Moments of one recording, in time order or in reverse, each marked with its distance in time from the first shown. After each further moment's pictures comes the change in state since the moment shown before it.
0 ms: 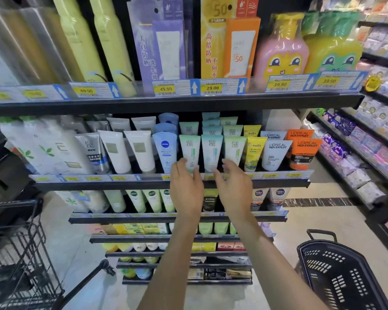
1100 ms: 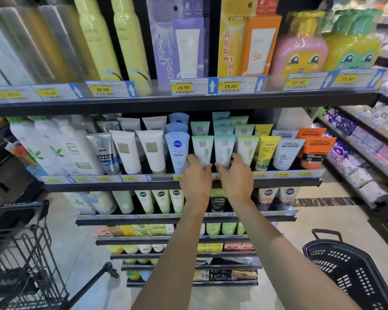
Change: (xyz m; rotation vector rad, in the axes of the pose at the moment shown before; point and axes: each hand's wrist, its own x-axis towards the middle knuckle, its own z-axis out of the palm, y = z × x) left_hand 0.036 -0.009 0.007 0.103 -0.253 -0.122; right_hand 0.022 -0.015 0.039 -0.072 -0.063 0.172
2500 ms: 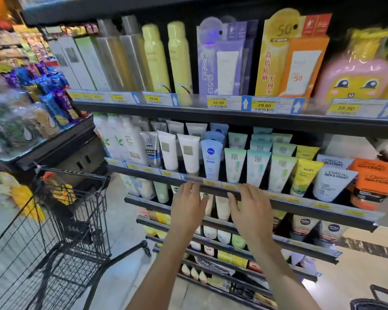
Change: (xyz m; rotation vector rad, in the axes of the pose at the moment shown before) left_hand -0.048 -0.079 -0.057 0.445 0.111 0.219; right_hand -0.045 0.016 -0.015 -0.141 -0.067 -0.584
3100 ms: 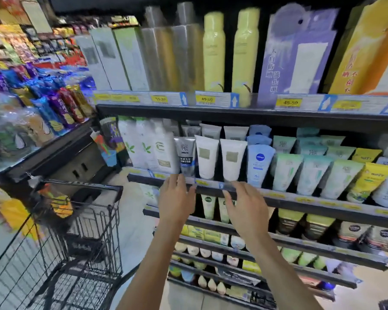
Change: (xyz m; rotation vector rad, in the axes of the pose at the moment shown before) left_hand 0.053 -0.165 -0.035 0.029 0.035 -0.090; right_hand 0.030 -0.137 0.077 0.000 -0.017 0.056
